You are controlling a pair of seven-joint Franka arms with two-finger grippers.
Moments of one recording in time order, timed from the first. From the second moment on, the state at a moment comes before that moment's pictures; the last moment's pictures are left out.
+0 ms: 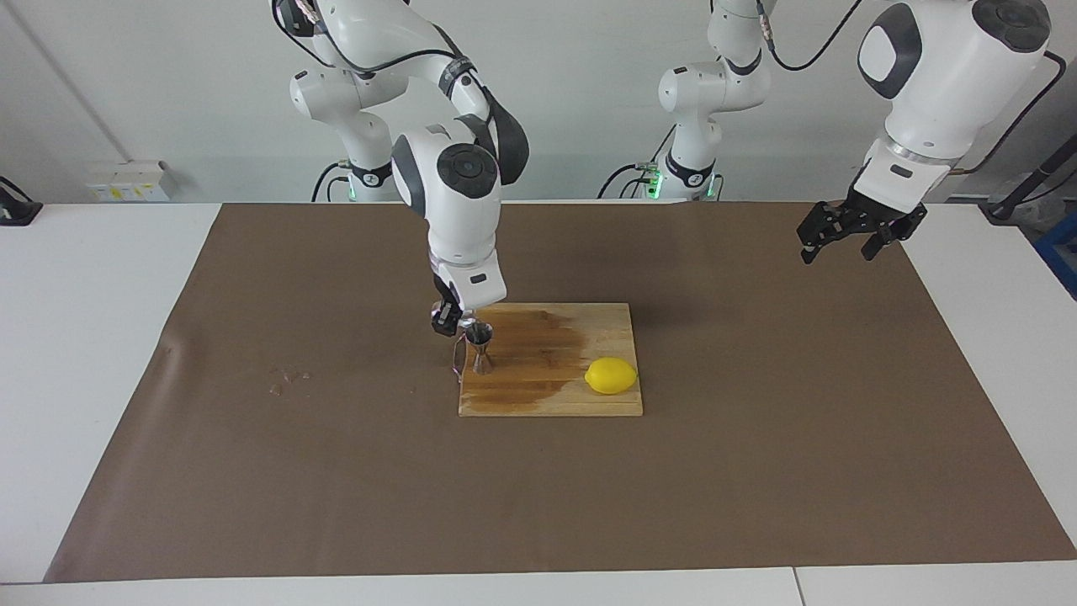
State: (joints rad) left arm 0.06 0.06 -0.12 -1.56 0.01 1.63 -0.04; right arm 0.47 0.35 -0.03 -1.58 -0.11 1.81 -0.72
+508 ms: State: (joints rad) left arm 0.06 0.06 -0.12 -1.56 0.01 1.59 -0.04; right arm 0.47 0.37 -0.03 -1.55 -0.11 1.80 -0.71
